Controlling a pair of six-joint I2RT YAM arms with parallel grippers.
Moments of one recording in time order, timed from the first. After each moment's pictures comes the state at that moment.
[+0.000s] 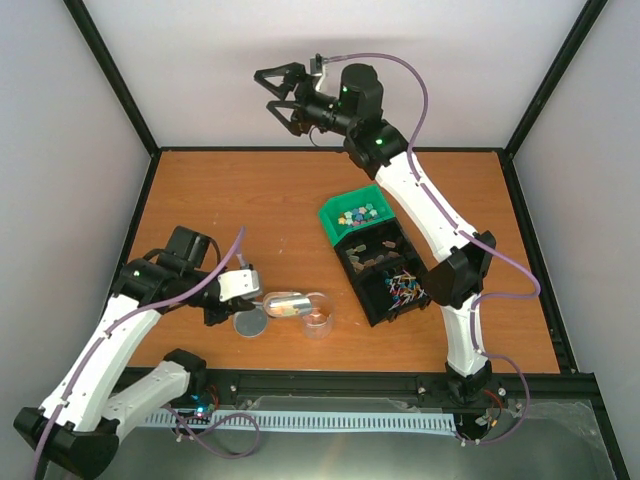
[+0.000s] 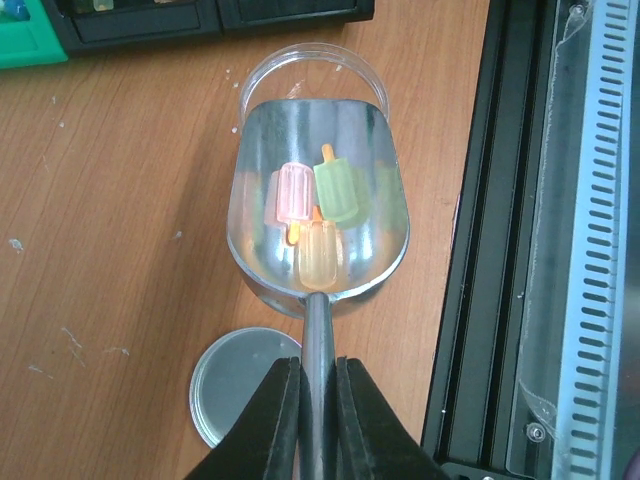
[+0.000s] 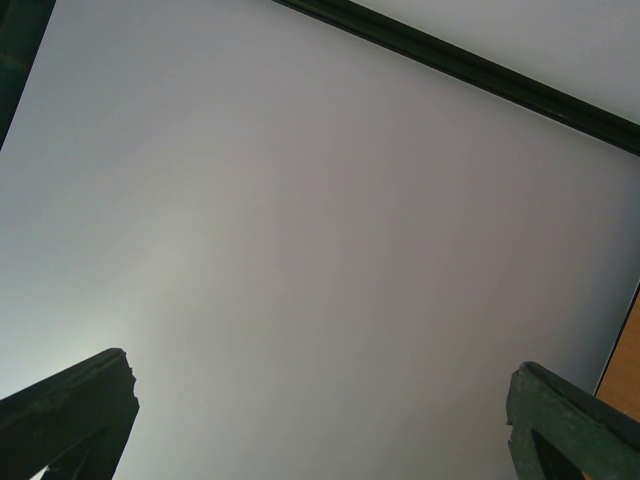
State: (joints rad) left arm -0.37 0.86 0.97 -1.25 0.54 0.83; right arm 0.63 2.08 2.34 -0.15 -0.57 1.26
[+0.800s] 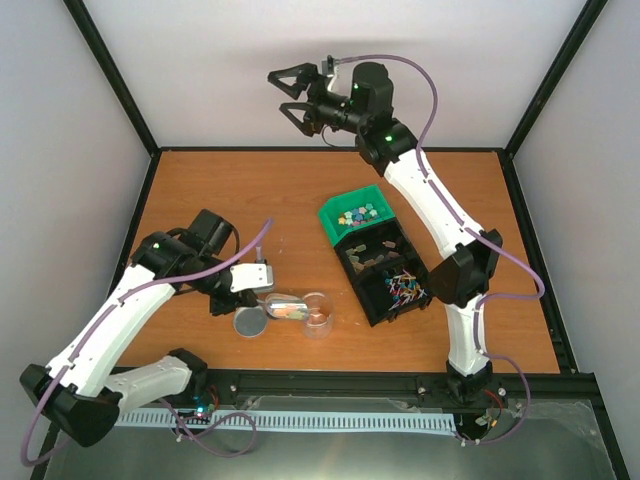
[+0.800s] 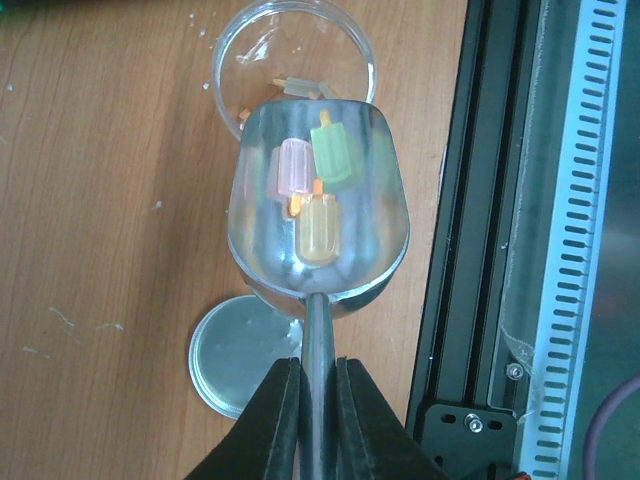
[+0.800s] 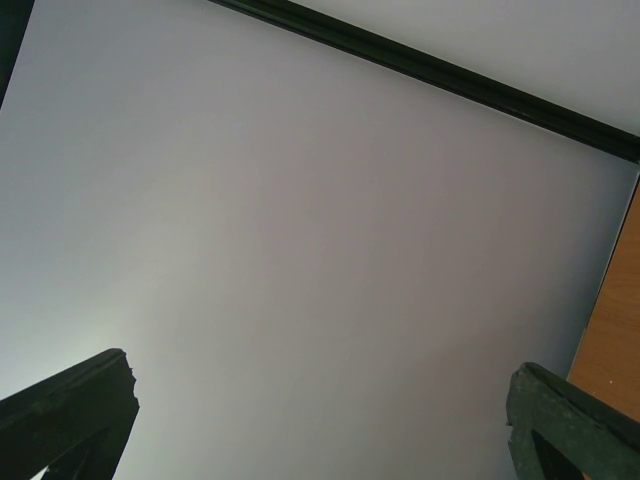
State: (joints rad) left arm -0.50 1.04 1.13 -1.37 0.43 0.82; right arm 0.57 2.06 2.29 -0.16 -0.62 1.27
